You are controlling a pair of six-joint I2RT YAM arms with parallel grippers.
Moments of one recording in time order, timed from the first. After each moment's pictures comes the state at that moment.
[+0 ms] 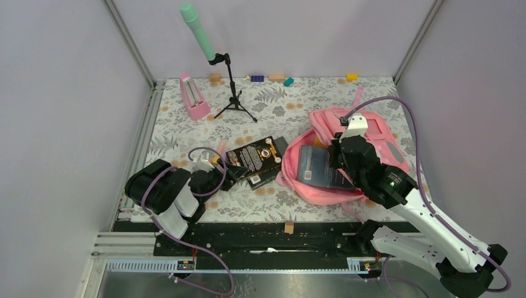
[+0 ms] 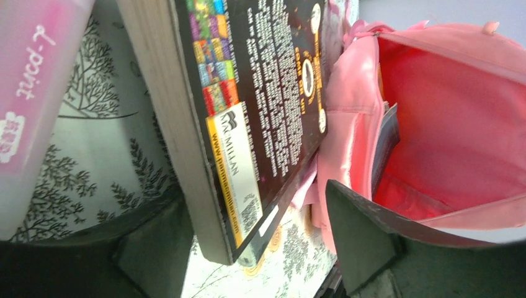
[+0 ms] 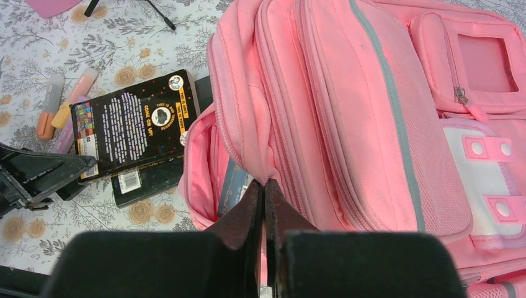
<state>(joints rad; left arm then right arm) -0.43 1.67 0.04 1.36 0.21 -1.15 0.77 0.84 0.98 -0.65 0.51 0.40</state>
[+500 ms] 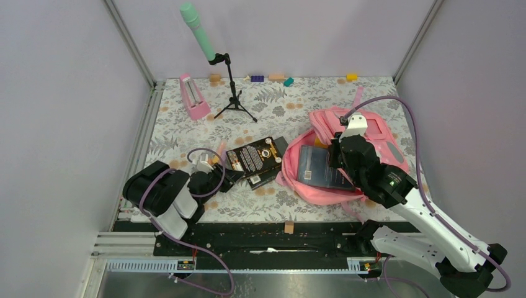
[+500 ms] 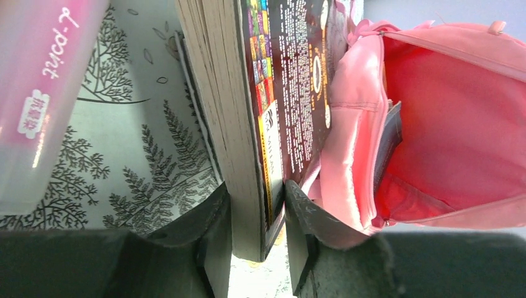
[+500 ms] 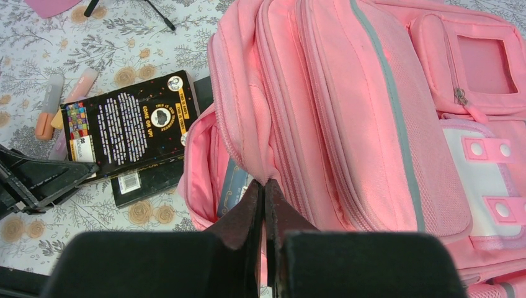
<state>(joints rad) -0.43 1.67 0.03 1.34 0.20 -1.15 0.77 0.85 0.98 -0.65 0.51 0.40</state>
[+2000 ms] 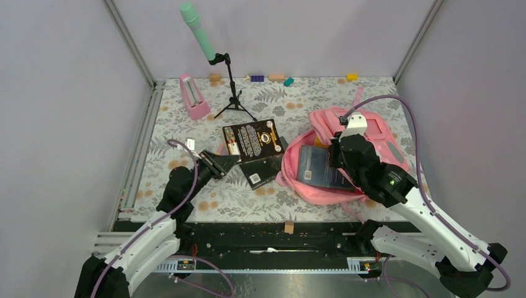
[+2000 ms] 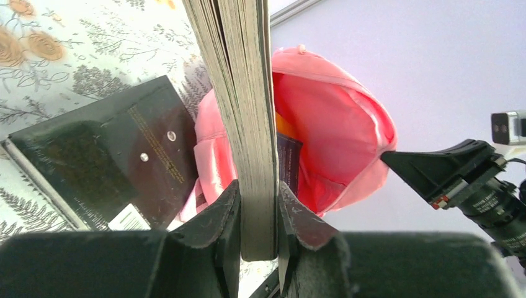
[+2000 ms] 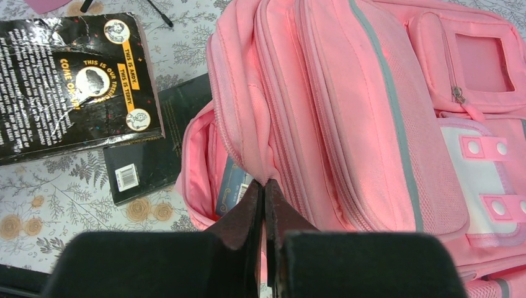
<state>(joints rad) -0.43 0.69 0.18 0.50 0.21 -1.05 0.77 0.85 1.00 -0.68 0.51 0.40</state>
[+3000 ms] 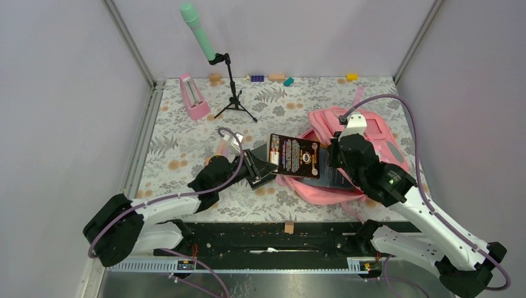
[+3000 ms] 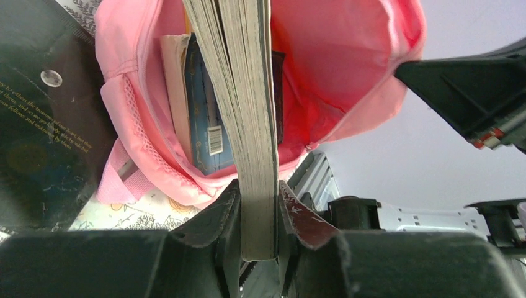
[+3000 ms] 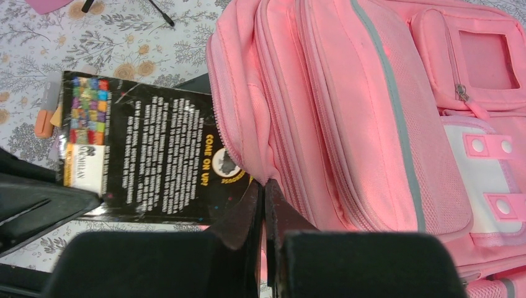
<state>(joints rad) -0.78 1.14 0.40 0.63 0.19 -0.98 0.77 0.86 1.00 -0.68 0.50 0.41</state>
